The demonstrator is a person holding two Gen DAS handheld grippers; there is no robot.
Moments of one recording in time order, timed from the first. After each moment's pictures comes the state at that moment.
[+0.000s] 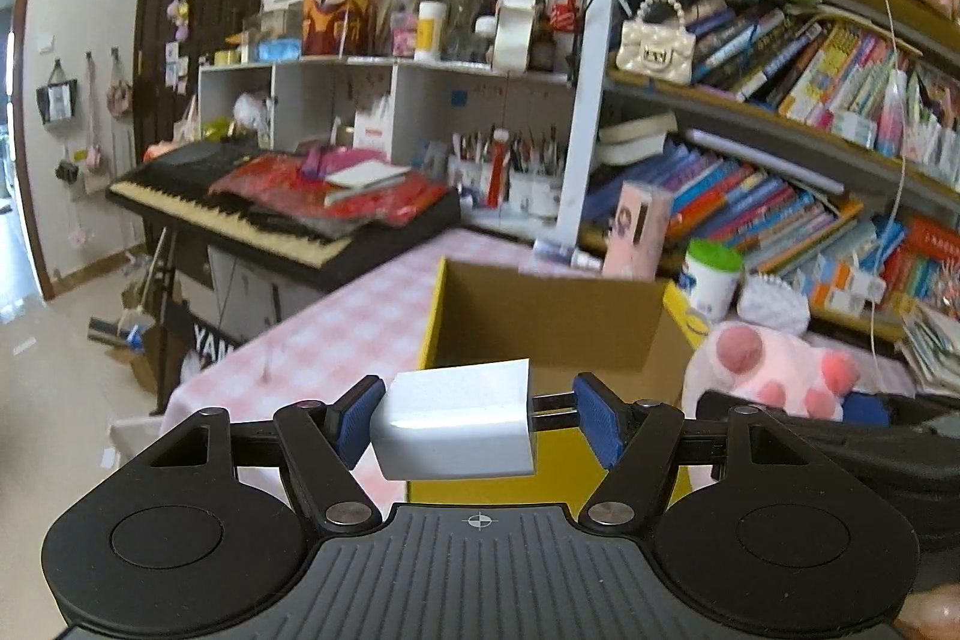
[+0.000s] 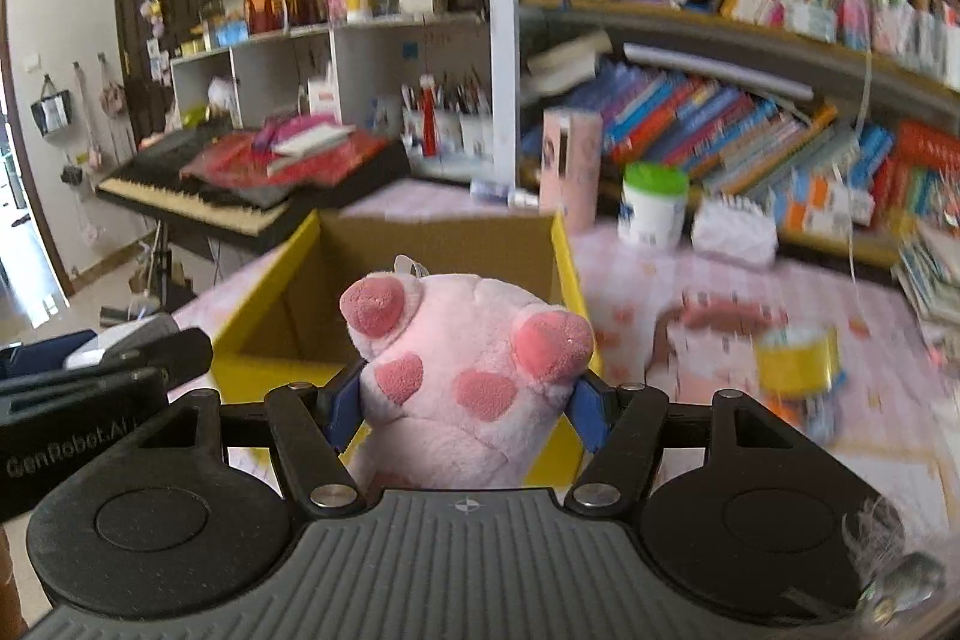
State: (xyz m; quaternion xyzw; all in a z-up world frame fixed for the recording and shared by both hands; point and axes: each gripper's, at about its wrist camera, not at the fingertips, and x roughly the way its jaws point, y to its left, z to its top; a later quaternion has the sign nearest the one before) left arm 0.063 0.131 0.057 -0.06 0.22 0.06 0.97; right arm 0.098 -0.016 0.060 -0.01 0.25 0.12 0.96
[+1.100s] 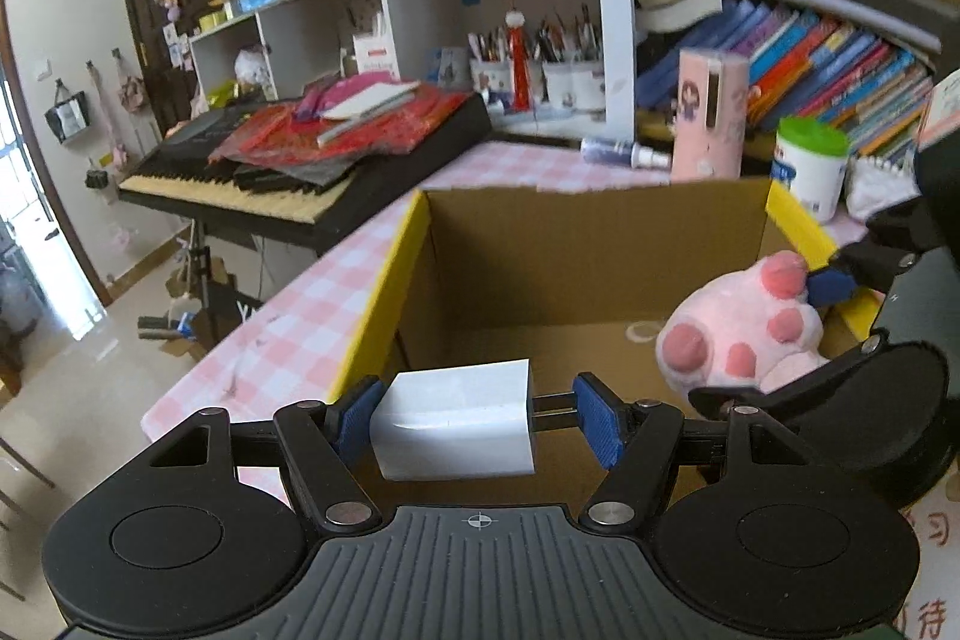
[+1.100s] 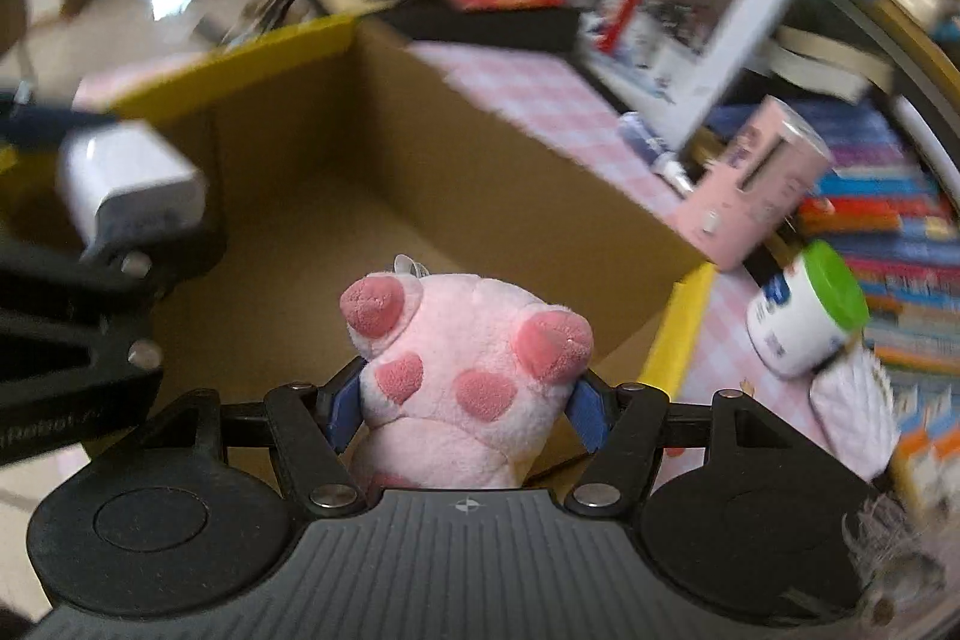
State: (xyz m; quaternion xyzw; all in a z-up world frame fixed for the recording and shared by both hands) left arm 0.193 0.095 -0.004 0.02 0.33 0.12 0.93; right arm 0.277 0.021 -0.012 -0.31 0.35 0.29 0.84
